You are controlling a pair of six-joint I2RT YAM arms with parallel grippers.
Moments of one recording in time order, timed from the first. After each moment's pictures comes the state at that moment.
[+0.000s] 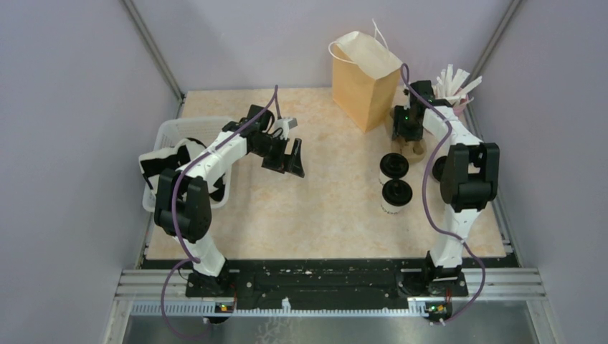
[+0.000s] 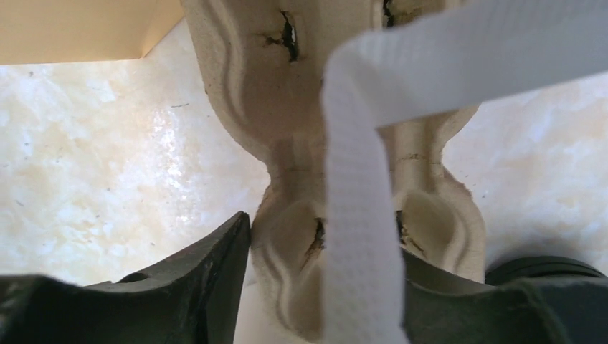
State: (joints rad) left arm -0.34 1.72 1.35 -0.73 0.58 -0.05; right arm 0.07 1.97 1.61 -0.67 -0.03 0.15
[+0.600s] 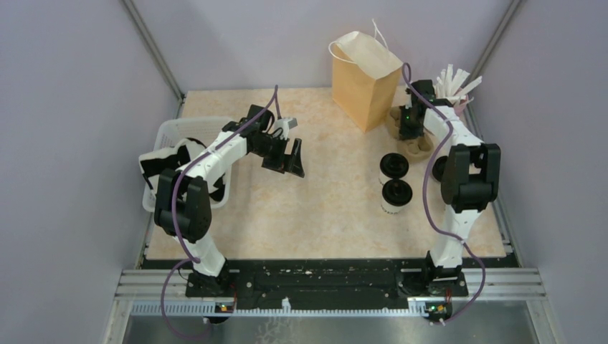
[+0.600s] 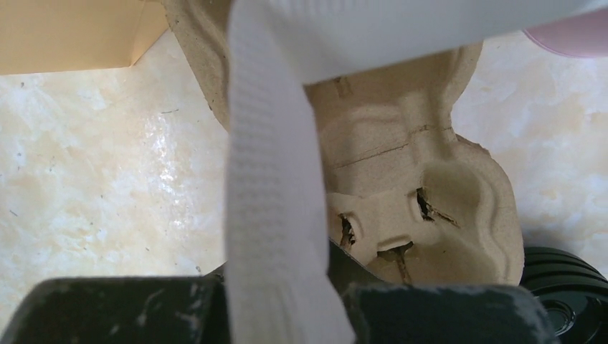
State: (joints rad) left arm -0.34 1.72 1.35 -0.73 0.58 -0.05; right arm 0.06 1.96 1.61 -0.67 -0.01 0.16
